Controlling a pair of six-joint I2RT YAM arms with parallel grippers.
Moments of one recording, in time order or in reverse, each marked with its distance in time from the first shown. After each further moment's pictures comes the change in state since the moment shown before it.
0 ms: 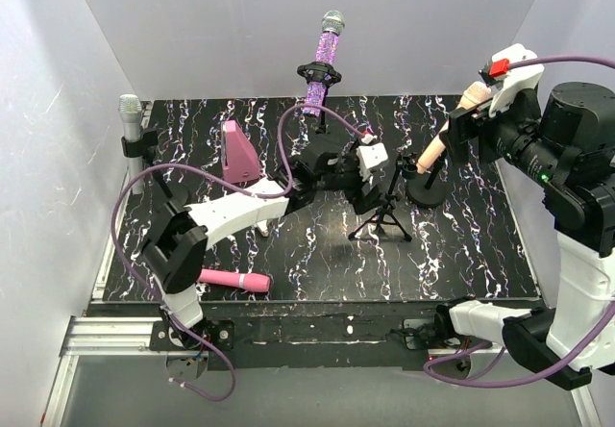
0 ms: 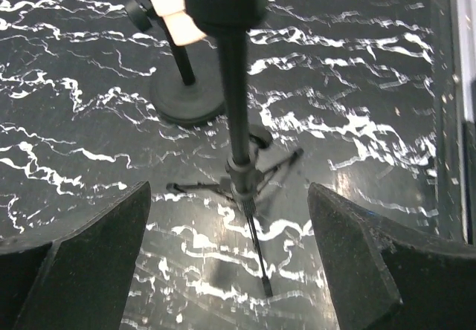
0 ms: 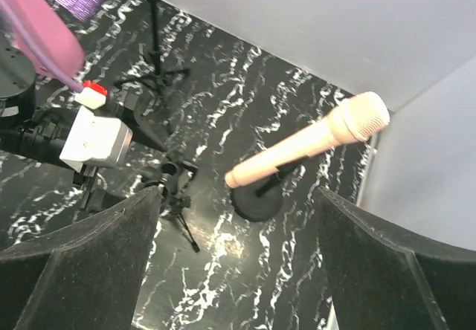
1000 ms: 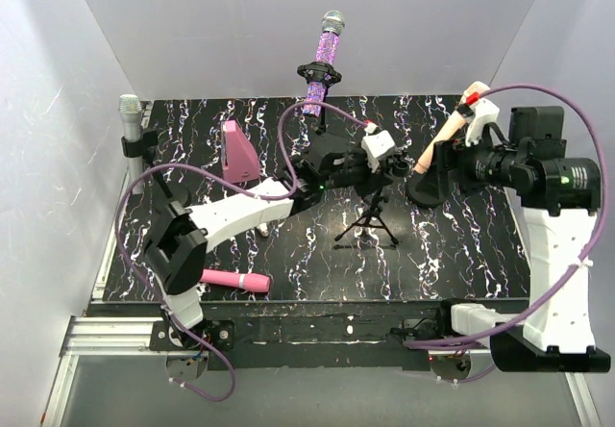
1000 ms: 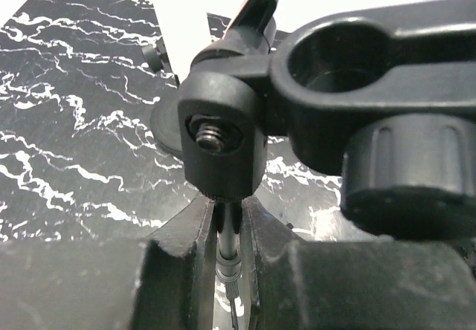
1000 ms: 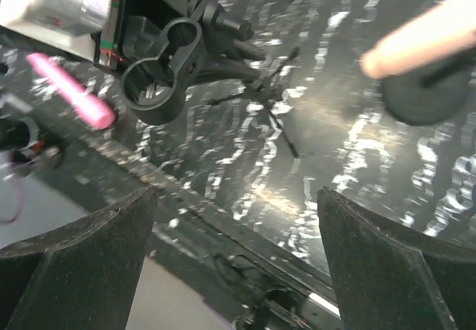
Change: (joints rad) left arm -0.056 0.062 0.068 0.134 -0.138 -0.198; right arm -0.280 -0.068 -0.430 -0.113 -0.407 0.082
